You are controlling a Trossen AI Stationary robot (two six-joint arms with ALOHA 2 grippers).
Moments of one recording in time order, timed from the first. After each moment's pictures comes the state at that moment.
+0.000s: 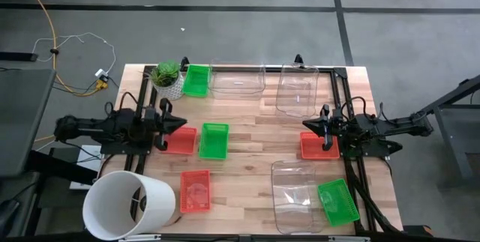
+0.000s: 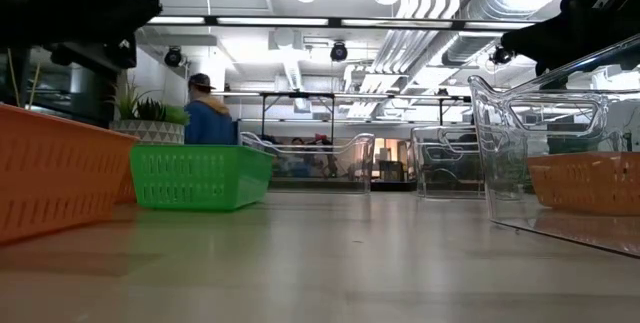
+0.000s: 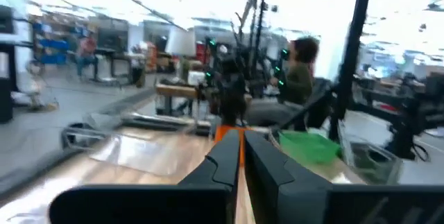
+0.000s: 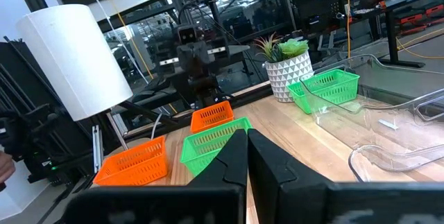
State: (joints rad) left arm 0.08 0.05 0.01 0.22 -0.11 -0.09; right arm 0.16 0.01 0.01 0.09 0.31 0.29
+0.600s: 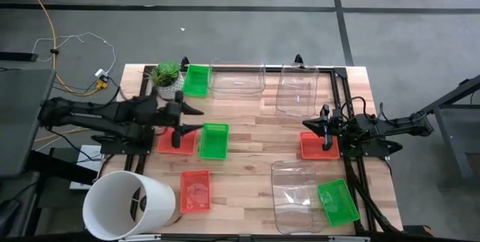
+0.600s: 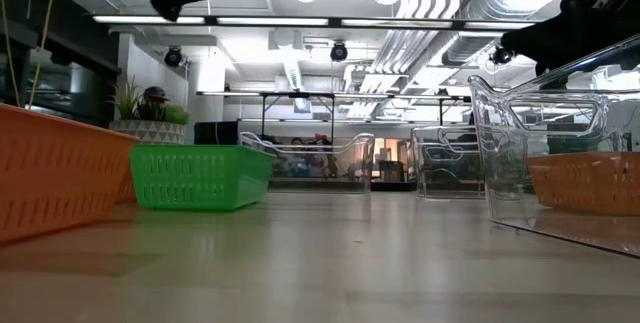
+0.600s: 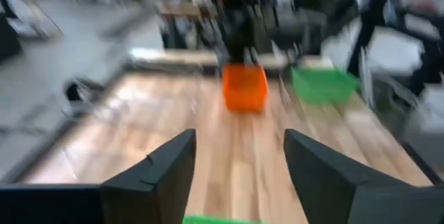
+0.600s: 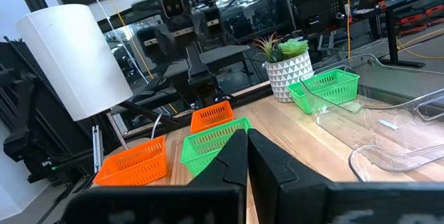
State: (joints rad) left arm 0.08 0.73 0.60 -0.13 -0.07 -0.04; right arm 0.16 0.01 0.01 0.09 0.31 0.29
